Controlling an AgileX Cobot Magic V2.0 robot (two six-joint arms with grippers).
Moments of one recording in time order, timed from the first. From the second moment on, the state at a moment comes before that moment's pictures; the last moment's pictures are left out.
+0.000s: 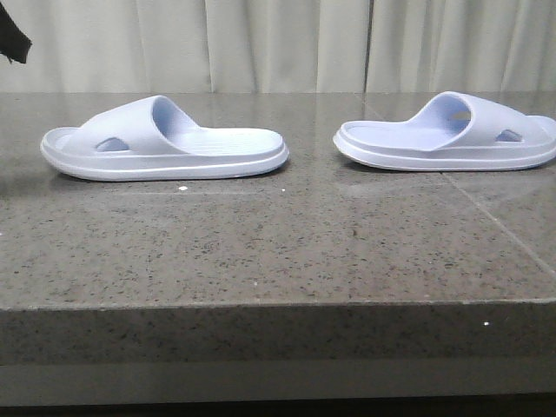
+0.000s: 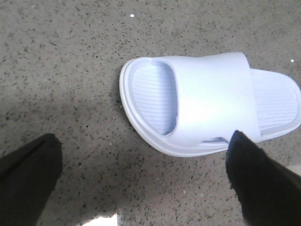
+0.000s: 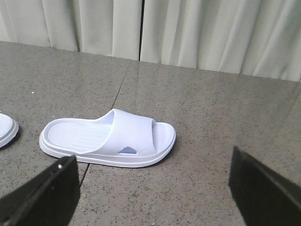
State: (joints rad) left arm 0.12 1.43 -1.10 -0.74 0.85 0.58; right arm 0.08 0.42 -0.67 0.00 0.51 -0.04
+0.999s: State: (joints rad) left arm 0.21 1.83 -1.30 -0.98 1.07 0.71; right arm 0.08 0.42 -0.67 0.00 0.51 -0.04
